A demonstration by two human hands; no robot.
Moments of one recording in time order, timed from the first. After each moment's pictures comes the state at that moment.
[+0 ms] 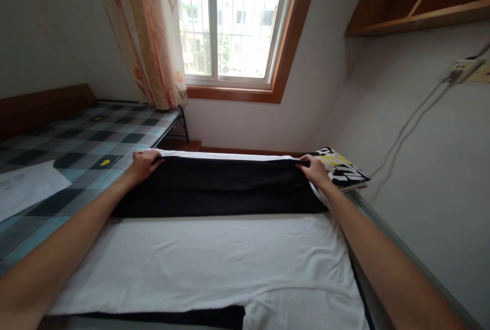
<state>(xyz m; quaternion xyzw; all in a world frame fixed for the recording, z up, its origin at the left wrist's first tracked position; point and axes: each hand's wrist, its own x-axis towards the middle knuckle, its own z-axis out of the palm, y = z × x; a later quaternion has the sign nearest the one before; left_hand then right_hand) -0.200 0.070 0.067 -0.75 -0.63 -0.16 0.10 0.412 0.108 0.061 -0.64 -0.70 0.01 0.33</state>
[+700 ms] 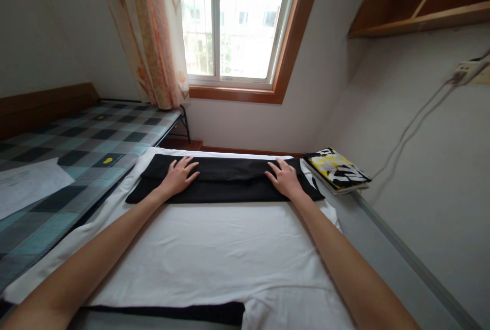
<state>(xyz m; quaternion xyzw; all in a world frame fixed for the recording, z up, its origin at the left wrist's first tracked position) -0.090 0.048 0.032 -0.77 -0.61 -0.14 0.08 0.312 0.070 0.042 -0.60 -0.78 -0.10 0.14</state>
